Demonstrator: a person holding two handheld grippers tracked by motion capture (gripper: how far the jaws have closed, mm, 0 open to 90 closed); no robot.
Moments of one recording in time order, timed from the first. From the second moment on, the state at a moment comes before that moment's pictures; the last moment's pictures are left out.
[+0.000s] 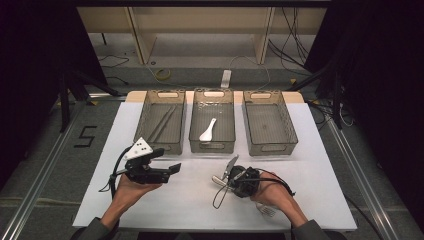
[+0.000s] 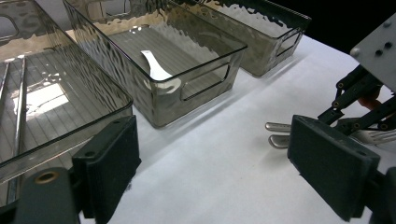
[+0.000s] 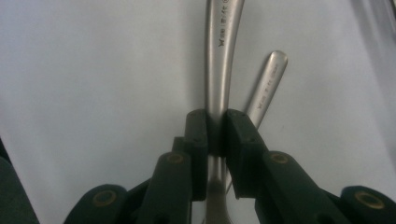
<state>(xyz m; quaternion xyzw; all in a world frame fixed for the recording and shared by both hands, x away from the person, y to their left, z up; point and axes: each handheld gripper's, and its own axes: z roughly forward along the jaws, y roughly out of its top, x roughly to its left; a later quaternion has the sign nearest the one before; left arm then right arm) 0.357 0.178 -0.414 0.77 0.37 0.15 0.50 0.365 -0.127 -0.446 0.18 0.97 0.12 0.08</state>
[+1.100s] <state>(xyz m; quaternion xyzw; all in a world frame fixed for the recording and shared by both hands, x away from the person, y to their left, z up) 0.358 0.181 -0.413 0.76 0.37 0.14 0.51 0.402 -0.176 -0.380 0.28 0.91 0.29 0.08</state>
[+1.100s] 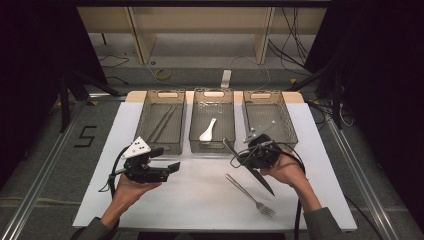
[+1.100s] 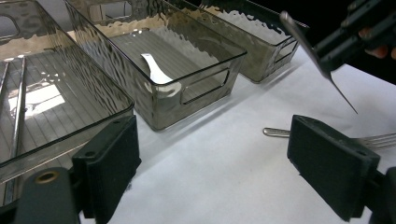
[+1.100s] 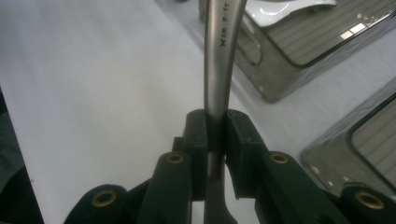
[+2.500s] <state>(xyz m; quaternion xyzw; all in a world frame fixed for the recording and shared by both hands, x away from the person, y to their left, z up) 0.360 0.186 -0.412 0.75 0.38 0.14 0.52 0.514 -0.222 -0.290 0.38 0.85 0.33 0.19</state>
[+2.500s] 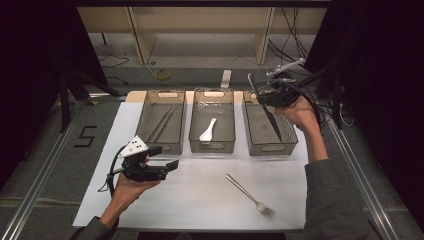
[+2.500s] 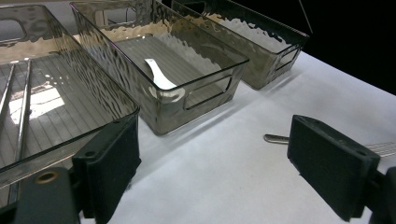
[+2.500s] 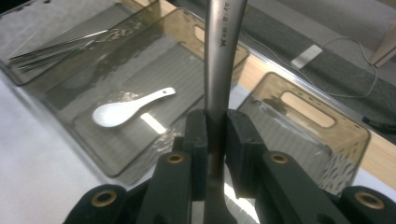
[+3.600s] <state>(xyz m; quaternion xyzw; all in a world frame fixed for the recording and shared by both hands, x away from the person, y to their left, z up) 0.359 0.186 -0.412 0.75 0.38 0.14 0.53 0.555 -0.263 -0.365 0.47 0.82 0.28 0.17</state>
